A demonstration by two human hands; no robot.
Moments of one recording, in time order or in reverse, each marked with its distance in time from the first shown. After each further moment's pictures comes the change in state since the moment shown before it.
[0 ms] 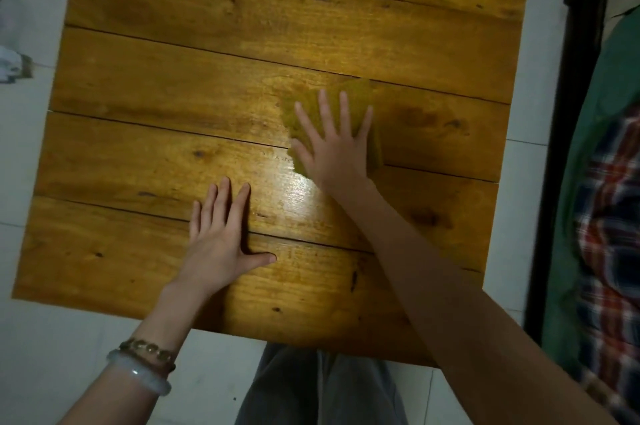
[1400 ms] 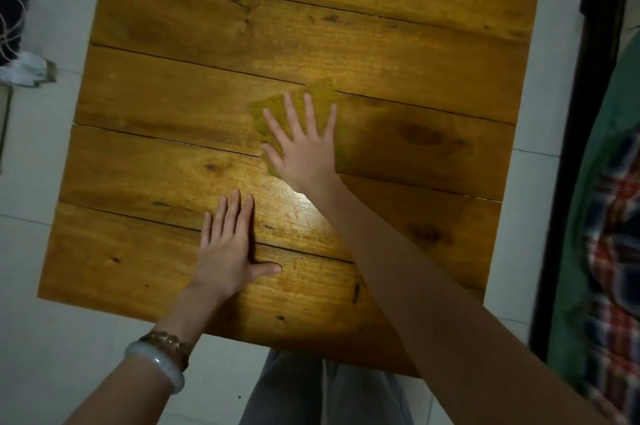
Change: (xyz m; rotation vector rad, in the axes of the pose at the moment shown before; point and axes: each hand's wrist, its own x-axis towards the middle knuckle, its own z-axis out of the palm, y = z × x) left_hand 0.004 0.003 -0.001 0.056 -0.021 -0.061; right_hand 0.035 -0.040 -0.007 0.021 -0.038 -0.110
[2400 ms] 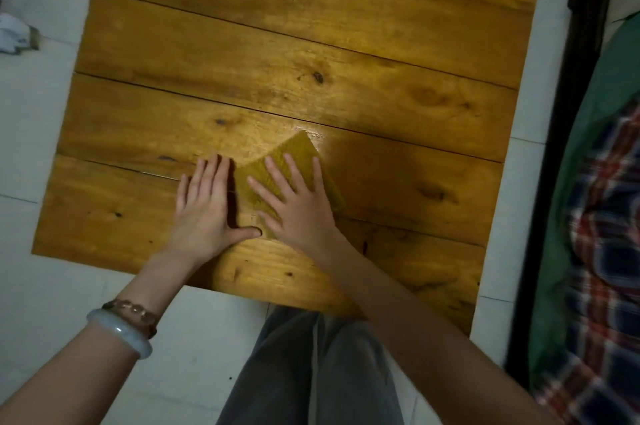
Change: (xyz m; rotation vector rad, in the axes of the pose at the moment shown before) left_hand -0.028 -0.039 -0.004 -0.051 0.126 0.025; right_hand -0.134 -0.058 0.034 0.031 -0.006 -0.256
